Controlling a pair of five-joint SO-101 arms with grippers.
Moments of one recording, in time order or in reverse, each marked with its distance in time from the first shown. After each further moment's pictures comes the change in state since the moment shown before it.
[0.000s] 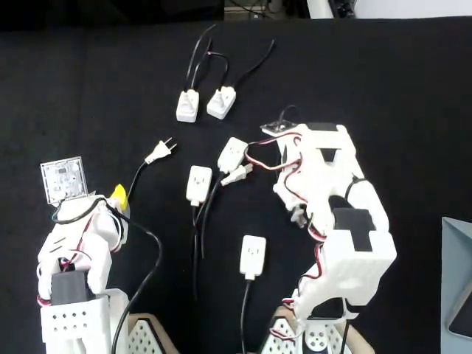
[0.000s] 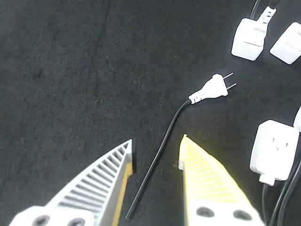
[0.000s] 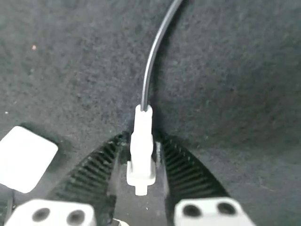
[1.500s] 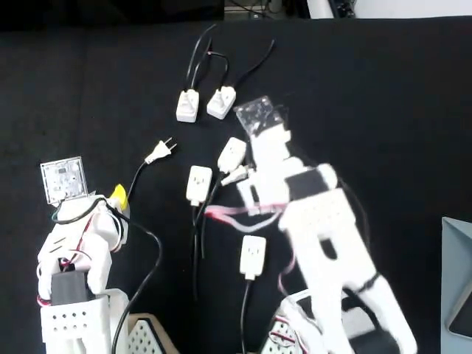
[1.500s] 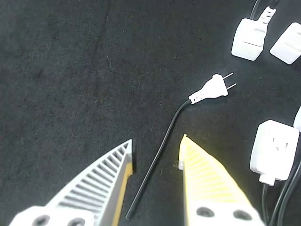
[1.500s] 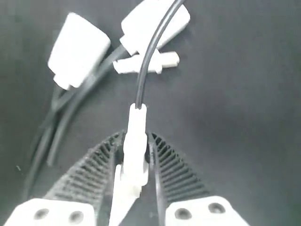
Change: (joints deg) left arm -0.1 0.0 0.0 0.0 0.0; right arm -20.9 -53.7 27.1 -13.4 -24.6
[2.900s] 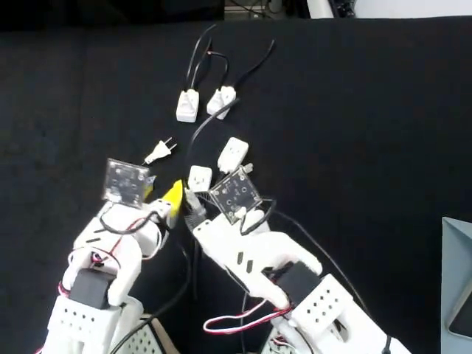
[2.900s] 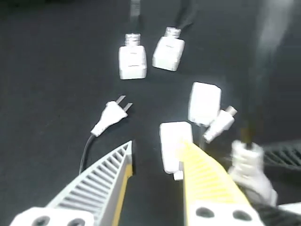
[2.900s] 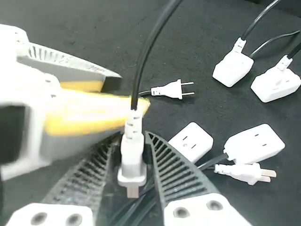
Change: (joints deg) left arm 25.1 0.0 0.8 -9.7 -4.8; right arm -22.2 -37.4 36.0 -34.9 -4.4
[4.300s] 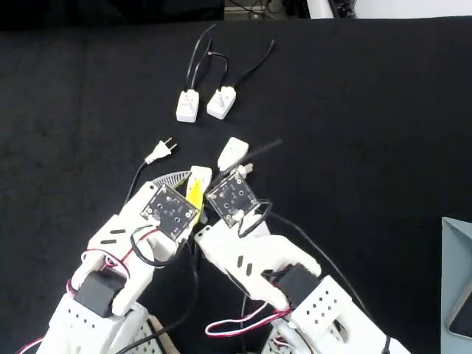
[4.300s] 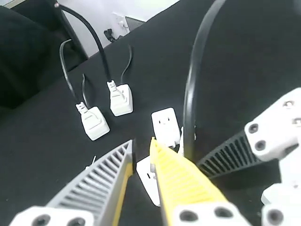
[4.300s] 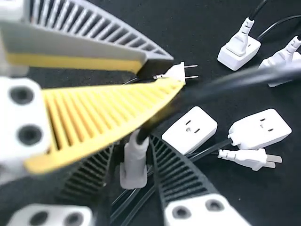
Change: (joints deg) left arm 11.1 -0.2 -1.8 -6.4 -17.4; right arm -0.7 -1.1 2.1 2.1 -0.1
